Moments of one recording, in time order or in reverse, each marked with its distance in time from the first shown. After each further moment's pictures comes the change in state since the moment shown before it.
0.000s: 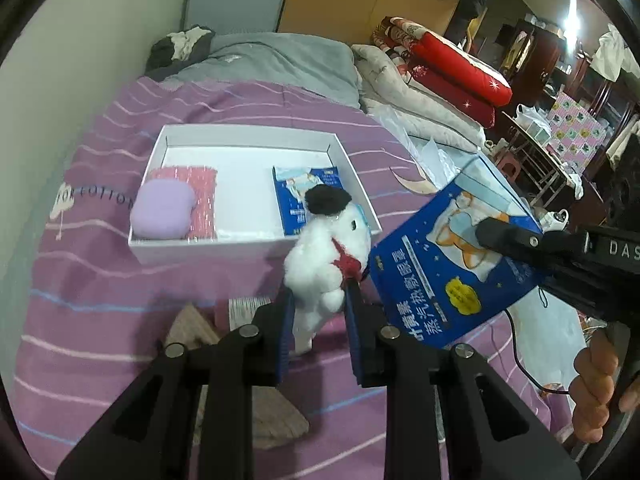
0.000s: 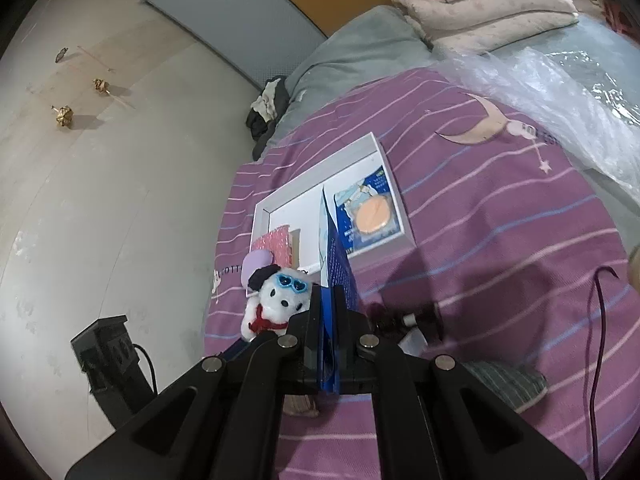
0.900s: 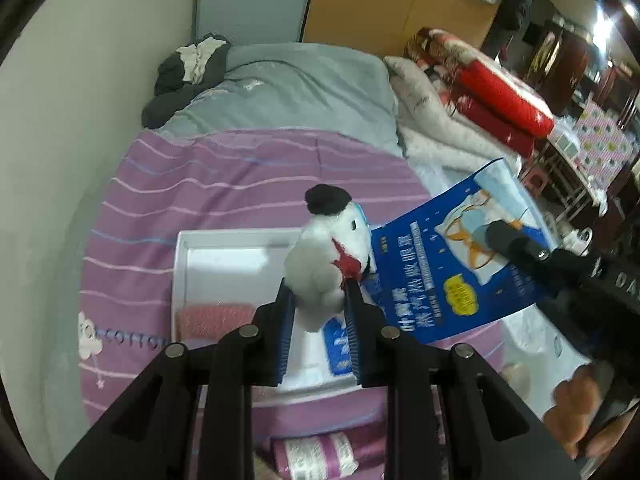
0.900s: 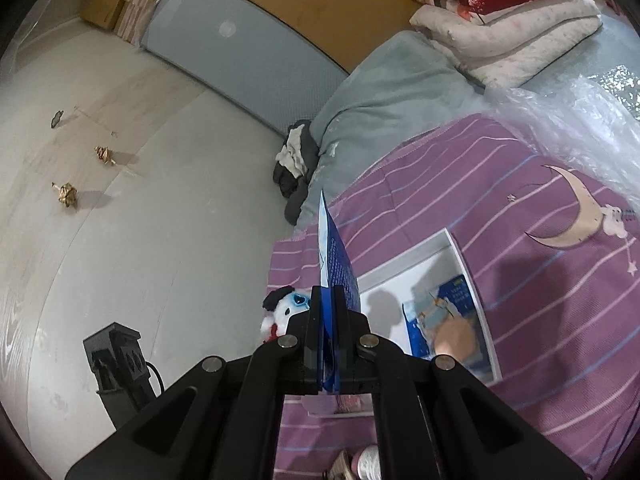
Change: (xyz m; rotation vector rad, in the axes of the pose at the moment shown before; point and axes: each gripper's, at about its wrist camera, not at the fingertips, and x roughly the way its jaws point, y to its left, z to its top) left arm 0.034 0.036 0.152 -0.035 0.028 0.071; right arm 0.063 0.037 0.126 0.098 -0.130 0.130
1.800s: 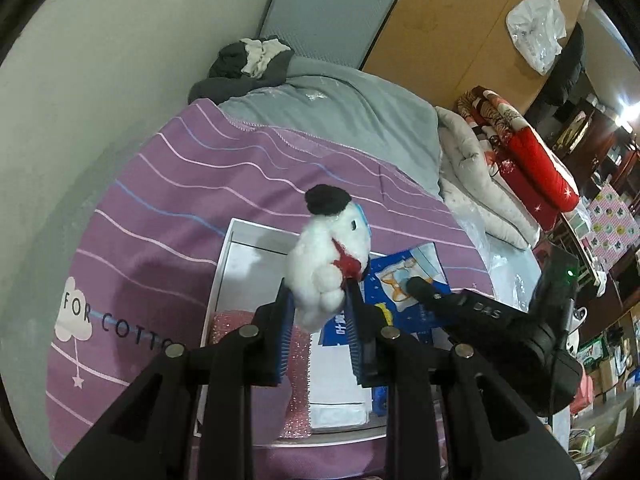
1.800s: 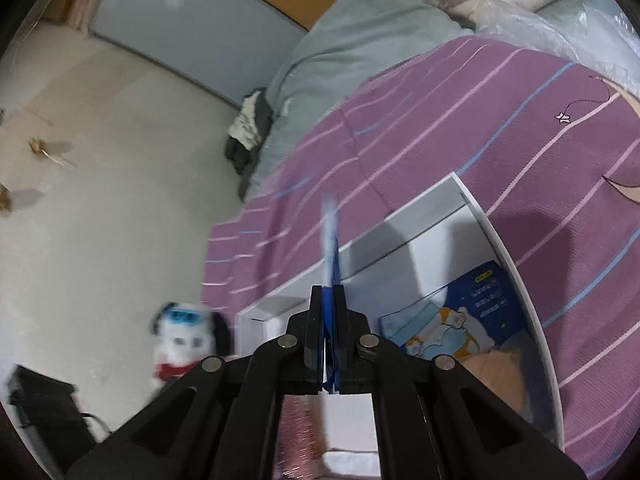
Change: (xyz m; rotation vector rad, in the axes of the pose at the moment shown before) left arm 0.032 0.080 -0.030 -0.216 -0.125 0.003; right arm 0.149 -0.057 -0.029 0.035 0.092 -0.121
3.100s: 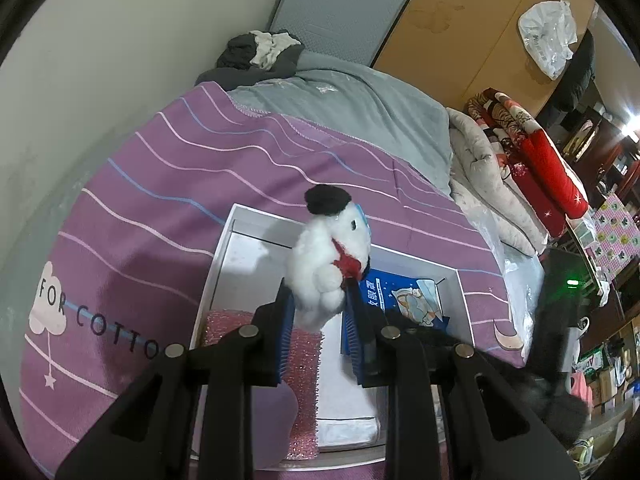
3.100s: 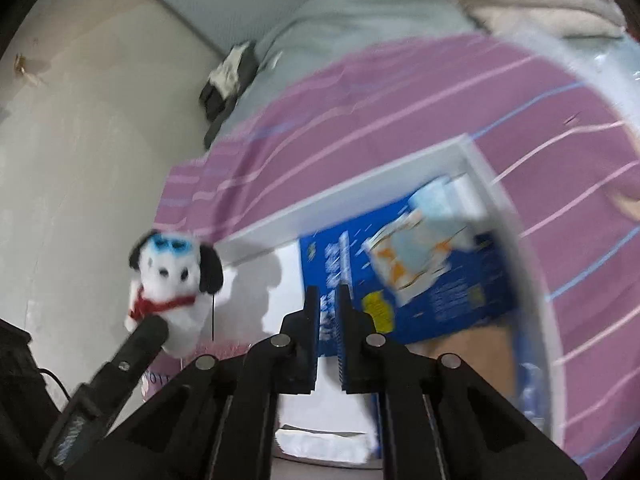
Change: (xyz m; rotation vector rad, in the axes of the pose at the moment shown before) left arm 0.027 0.008 -0.010 -0.043 -0.012 0.007; right arm 0.034 0.019 -0.023 -0.158 0.133 -0.160
